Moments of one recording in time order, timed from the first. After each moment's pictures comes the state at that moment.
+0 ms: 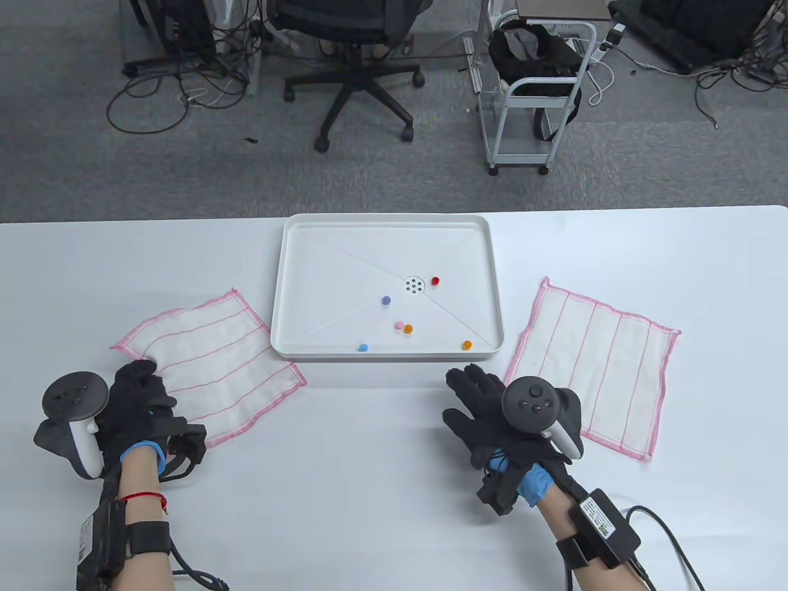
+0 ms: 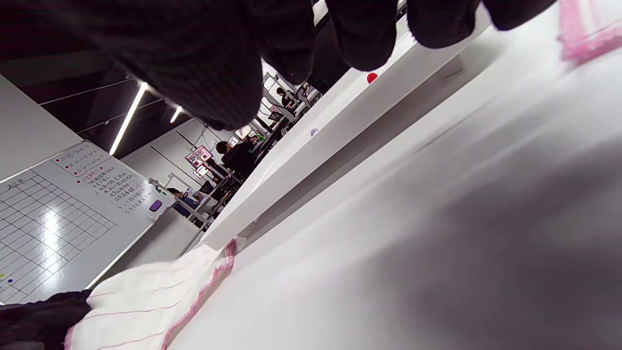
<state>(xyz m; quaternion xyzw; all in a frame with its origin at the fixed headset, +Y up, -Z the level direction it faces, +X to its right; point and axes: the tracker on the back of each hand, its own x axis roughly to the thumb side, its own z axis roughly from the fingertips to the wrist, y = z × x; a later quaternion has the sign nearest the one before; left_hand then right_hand) -0.400 -0.725 -0.233 0.03 0.38 0.37 0.85 0.152 -0.740 -0.256 0.14 0.09 0.92 0.36</state>
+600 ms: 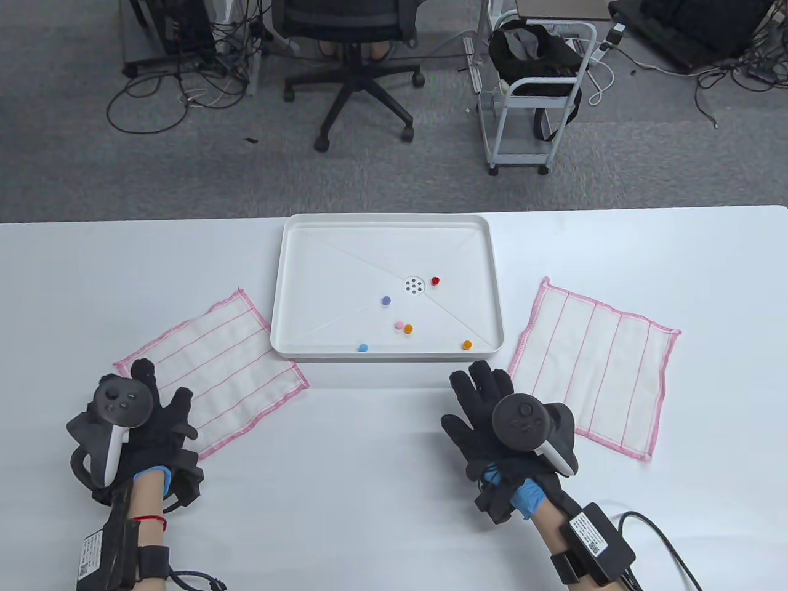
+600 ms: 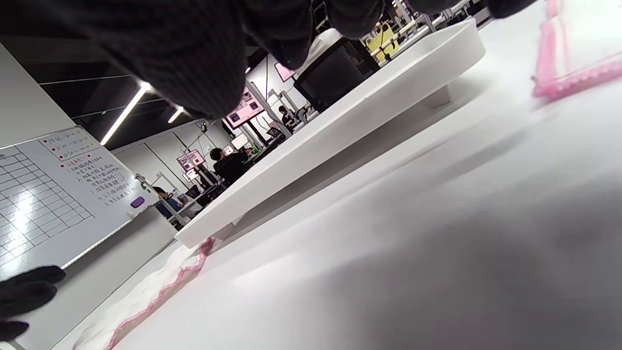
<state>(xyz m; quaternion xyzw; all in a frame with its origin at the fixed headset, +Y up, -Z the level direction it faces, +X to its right) -0.354 -0.711 -0.228 -0.01 0.26 0.17 0.95 0.148 -0.740 -0.239 0.13 0.03 0.94 0.30</state>
